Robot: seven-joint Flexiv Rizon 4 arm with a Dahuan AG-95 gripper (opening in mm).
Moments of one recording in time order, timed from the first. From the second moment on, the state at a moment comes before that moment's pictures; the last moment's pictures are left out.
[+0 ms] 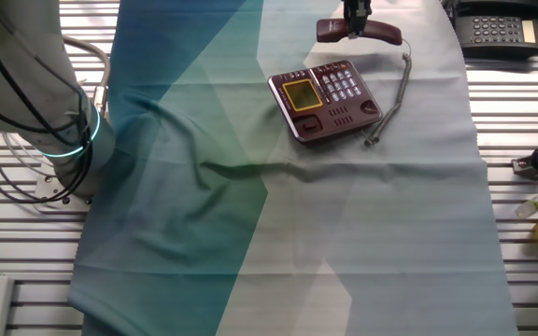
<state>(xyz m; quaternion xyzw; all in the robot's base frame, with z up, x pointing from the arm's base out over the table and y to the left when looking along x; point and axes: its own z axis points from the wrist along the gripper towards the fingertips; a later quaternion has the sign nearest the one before) 0.533 0.289 0.084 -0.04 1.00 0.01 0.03</state>
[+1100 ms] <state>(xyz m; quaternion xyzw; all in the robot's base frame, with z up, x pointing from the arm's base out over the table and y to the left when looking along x) 0.529 0.261 0.121 -0.09 1.00 0.03 0.03</state>
